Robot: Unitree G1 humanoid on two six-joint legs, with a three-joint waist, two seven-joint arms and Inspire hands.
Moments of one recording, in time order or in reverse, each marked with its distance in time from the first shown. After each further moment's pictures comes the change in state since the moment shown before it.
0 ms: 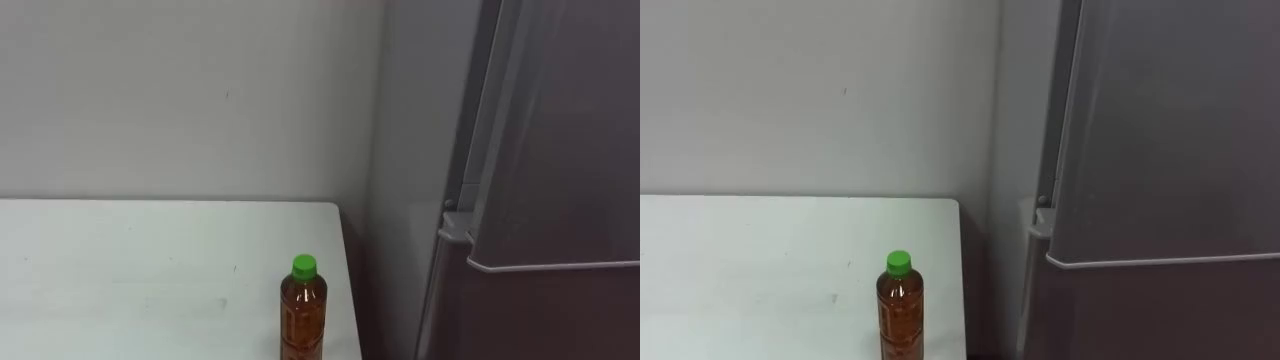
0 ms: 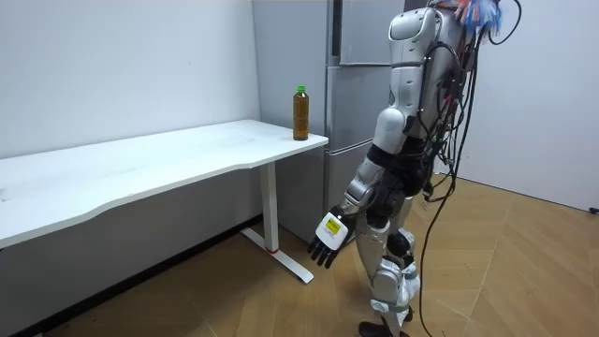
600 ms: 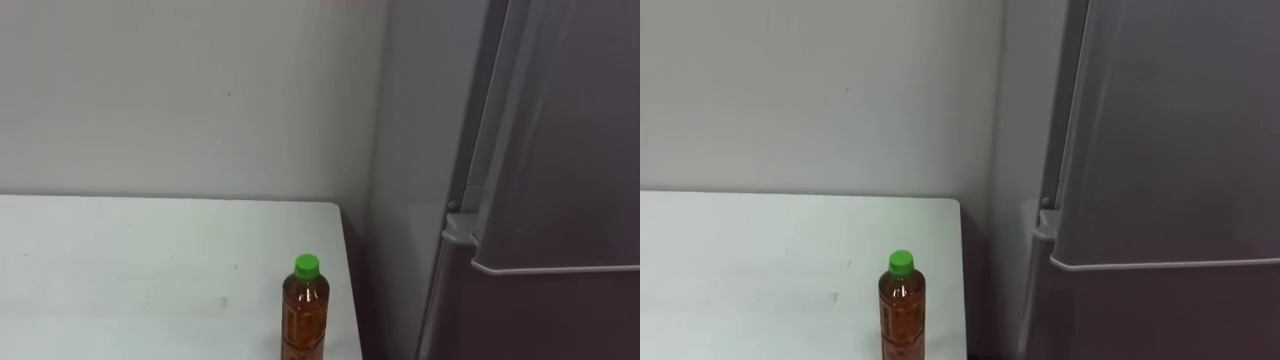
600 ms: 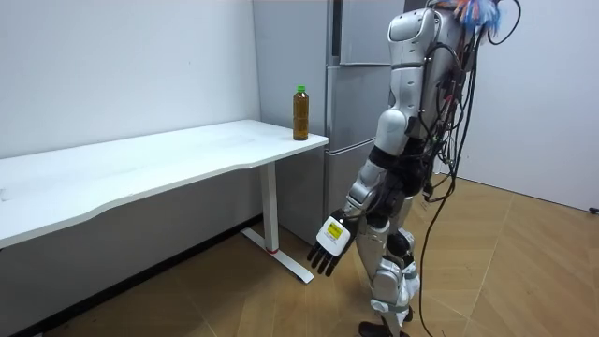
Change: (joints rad) left arm 0.026 0.005 0.045 0.009 0.011 0.008 0.061; right arm 0.007 0.001 0.000 0.008 0.013 0.009 0.006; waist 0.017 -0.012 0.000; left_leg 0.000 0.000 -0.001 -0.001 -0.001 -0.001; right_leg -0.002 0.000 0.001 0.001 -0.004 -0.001
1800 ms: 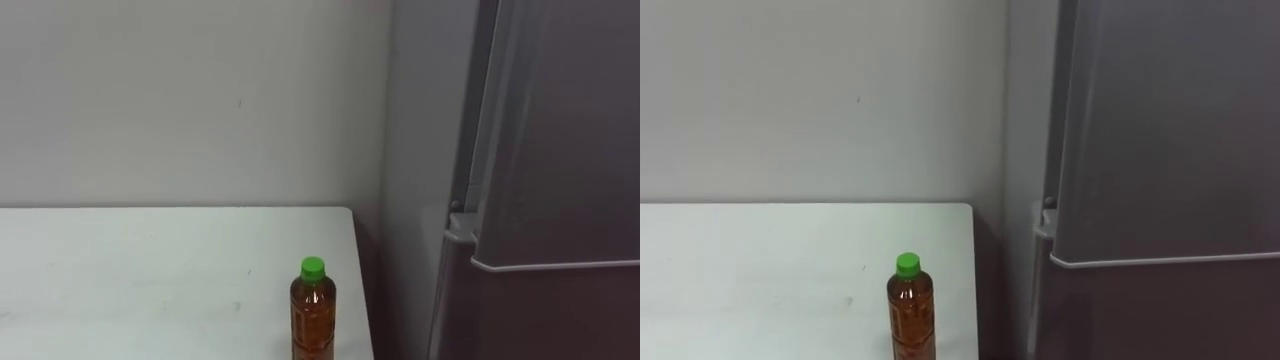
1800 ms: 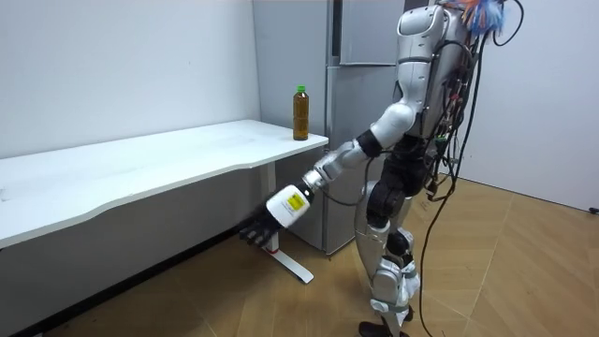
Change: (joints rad) left arm -0.047 0.046 0.219 -0.503 -0.506 -0.114 0.340; right arm 0.029 -0.018 -0.097 -0.051 -0.076 -0.014 0.000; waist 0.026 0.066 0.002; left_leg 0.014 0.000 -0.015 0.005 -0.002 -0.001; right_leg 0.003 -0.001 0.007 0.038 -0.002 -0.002
